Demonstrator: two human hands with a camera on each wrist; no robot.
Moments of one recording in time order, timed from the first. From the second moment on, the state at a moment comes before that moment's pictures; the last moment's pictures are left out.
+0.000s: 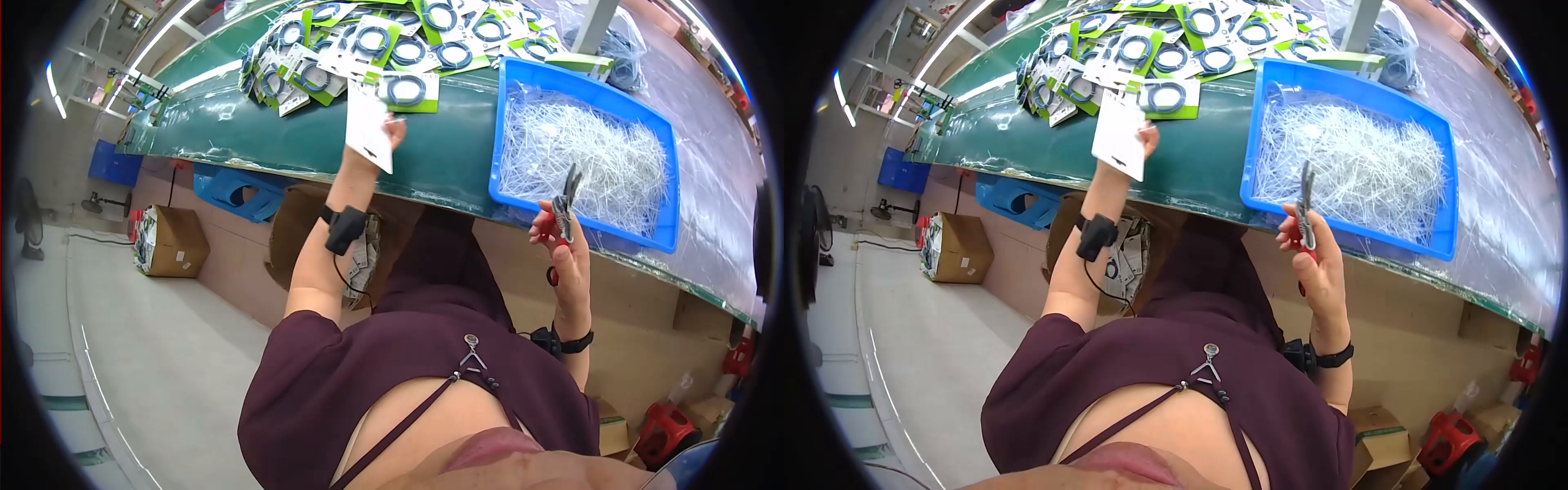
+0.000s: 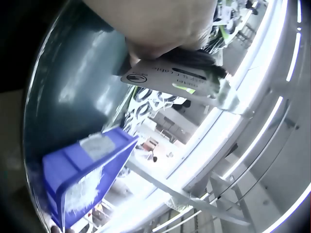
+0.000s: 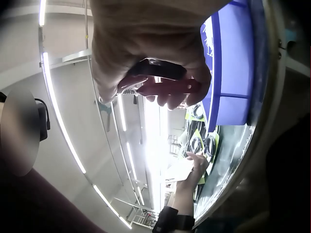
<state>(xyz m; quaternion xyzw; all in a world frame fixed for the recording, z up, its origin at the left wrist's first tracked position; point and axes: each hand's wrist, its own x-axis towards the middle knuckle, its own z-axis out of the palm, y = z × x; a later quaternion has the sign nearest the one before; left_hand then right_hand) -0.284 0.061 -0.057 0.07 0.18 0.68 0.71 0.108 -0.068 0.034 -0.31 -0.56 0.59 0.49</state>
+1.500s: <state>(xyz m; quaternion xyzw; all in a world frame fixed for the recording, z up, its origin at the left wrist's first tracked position) -0.038 0.013 0.024 0.32 0.21 0.50 0.77 0.142 -0.078 0.037 -0.58 -0.69 0.23 0.37</state>
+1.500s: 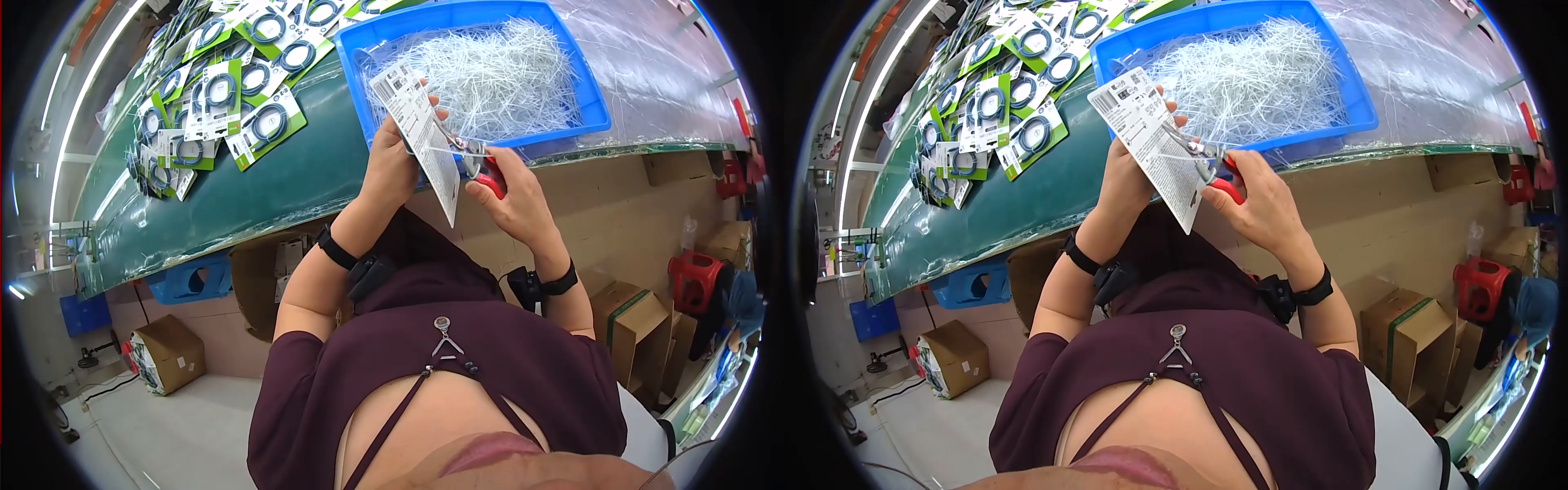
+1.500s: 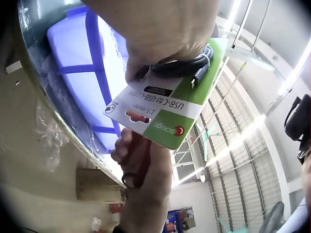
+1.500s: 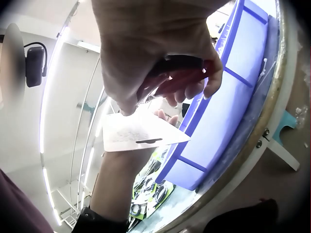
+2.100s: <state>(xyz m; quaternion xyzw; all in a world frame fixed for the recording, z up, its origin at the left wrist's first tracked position) -0.027 0.005 0.019 0.37 0.23 0.49 0.75 0.135 -0.068 0.035 -0.58 -0.67 0.26 0.38</state>
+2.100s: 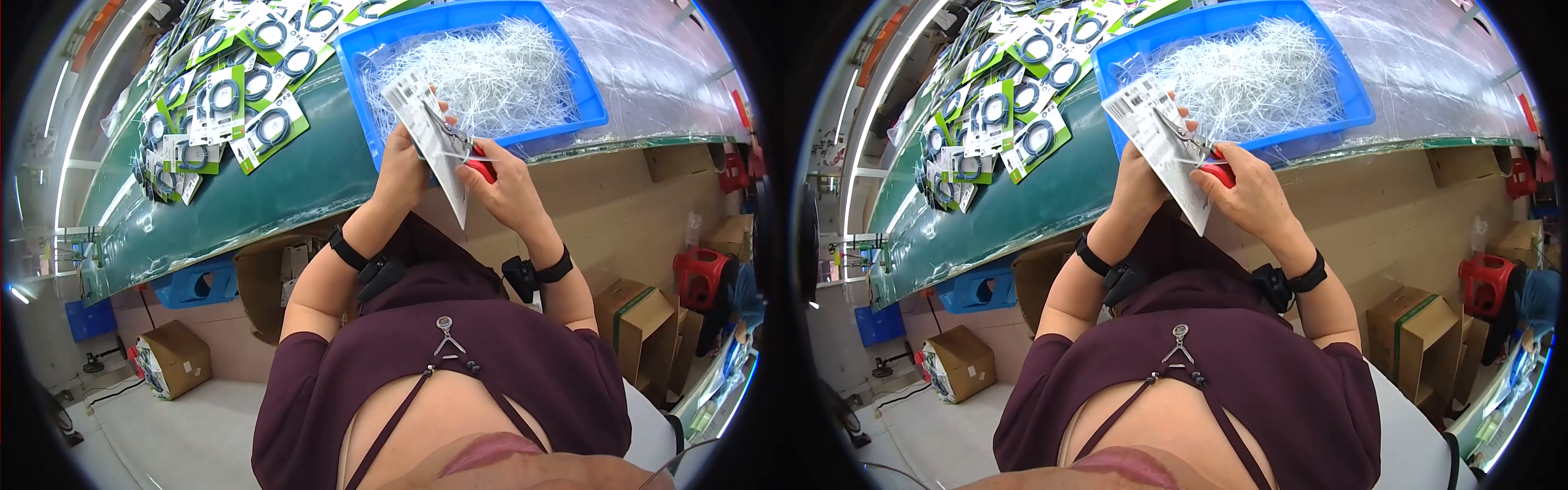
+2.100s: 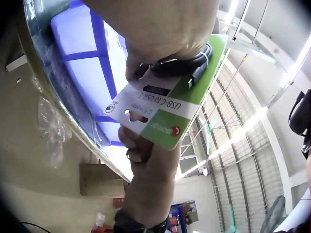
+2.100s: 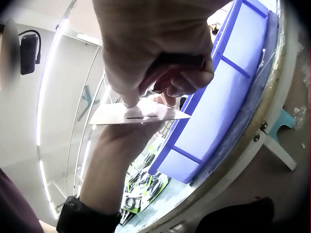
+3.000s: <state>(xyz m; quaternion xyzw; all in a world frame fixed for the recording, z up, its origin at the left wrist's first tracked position) -0.025 0.016 0.017 0.30 0.20 0.53 0.77 0.136 -0.088 0.025 -0.56 -0.70 0.28 0.35</state>
